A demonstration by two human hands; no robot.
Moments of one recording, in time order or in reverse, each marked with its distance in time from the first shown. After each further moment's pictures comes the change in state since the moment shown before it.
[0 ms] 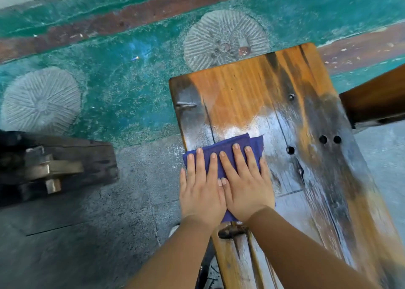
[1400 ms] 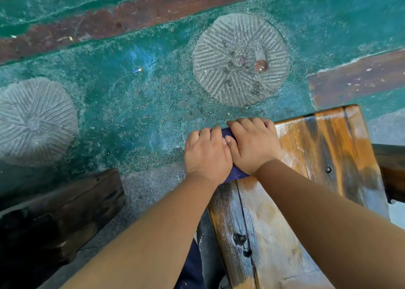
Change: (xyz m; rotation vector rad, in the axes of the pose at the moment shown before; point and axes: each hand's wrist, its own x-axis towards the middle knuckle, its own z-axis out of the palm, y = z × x) left_hand 0.258 -0.040 -0.101 -0.119 0.041 0.043; right_hand 0.260 -0.014 -0.115 -0.031 0.147 -0.098
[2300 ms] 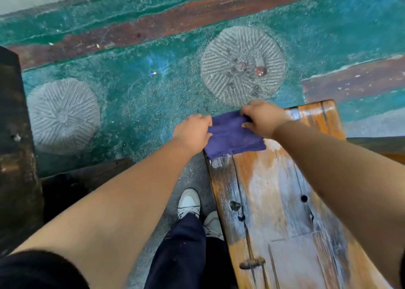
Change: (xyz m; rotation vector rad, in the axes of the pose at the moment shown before) left_hand -0.004 -0.034 -0.073 -0.023 -0.277 0.118; right_hand 0.013 0.040 -0.060 0.087 -0.319 -0.175
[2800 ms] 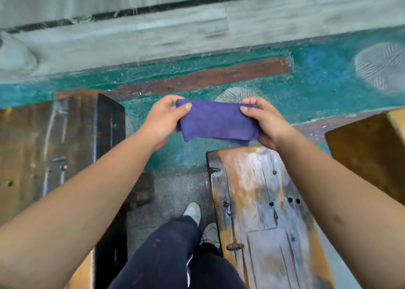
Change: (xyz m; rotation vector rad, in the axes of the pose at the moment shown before) left_hand -0.188 0.081 -0.294 -1.264 0.318 -0.147; right_hand -0.168 -0.138 -0.255 1.663 0.284 0.096
